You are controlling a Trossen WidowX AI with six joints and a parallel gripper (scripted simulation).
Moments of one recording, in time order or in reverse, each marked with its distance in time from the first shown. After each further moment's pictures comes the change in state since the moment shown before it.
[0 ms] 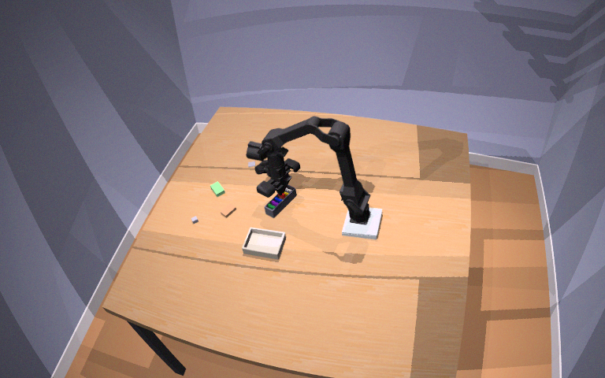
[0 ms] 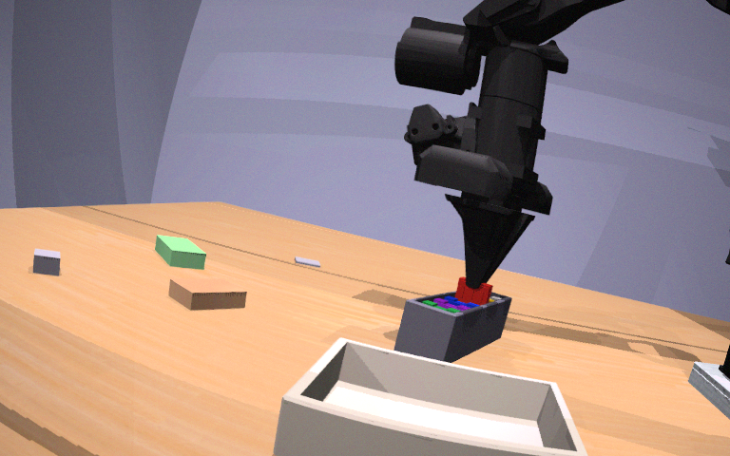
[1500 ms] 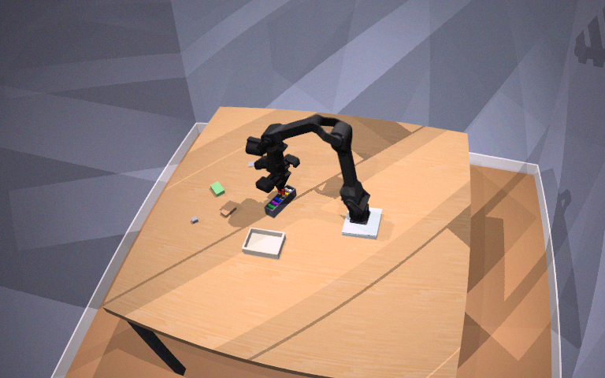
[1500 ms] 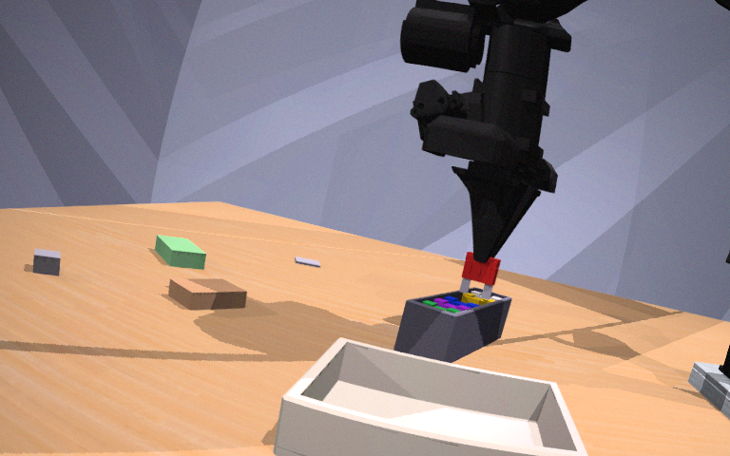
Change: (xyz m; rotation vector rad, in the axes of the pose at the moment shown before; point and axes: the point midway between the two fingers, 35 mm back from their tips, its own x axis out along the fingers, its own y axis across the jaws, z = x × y) arm -0.022 0.000 -0.001 0.000 0.003 -0.001
